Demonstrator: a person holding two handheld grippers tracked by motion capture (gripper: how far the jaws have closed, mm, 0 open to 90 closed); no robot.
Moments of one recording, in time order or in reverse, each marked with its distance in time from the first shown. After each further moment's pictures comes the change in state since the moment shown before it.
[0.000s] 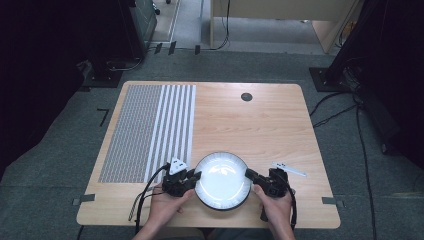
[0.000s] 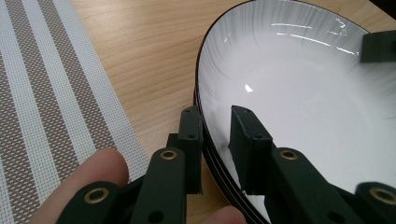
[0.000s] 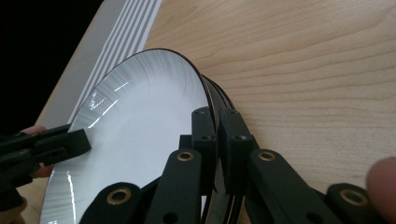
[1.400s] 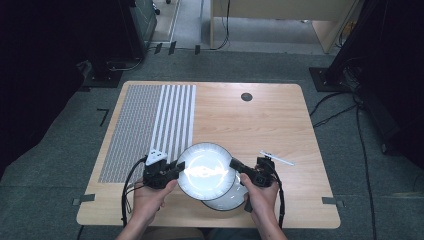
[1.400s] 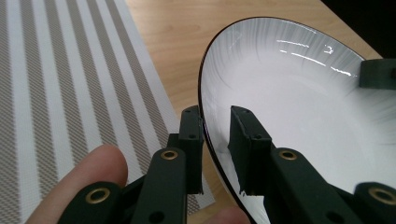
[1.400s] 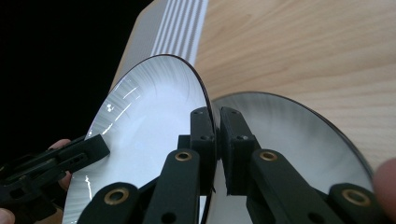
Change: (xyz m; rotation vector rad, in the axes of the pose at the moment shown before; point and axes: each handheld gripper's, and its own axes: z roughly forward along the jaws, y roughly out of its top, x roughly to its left) left arm 0.032 0.026 -0.047 -0.068 0.054 -0.110; right arm 0.046 0.022 0.018 0.019 0.106 0.118
